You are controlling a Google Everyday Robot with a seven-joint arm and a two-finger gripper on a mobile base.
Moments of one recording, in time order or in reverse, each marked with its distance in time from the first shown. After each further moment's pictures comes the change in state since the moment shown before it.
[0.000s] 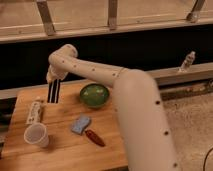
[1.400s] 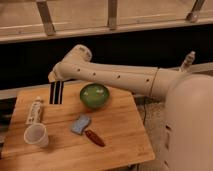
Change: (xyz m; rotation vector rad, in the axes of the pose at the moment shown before) arm 0.028 0.040 -0.105 -0.032 -0.167 -0.115
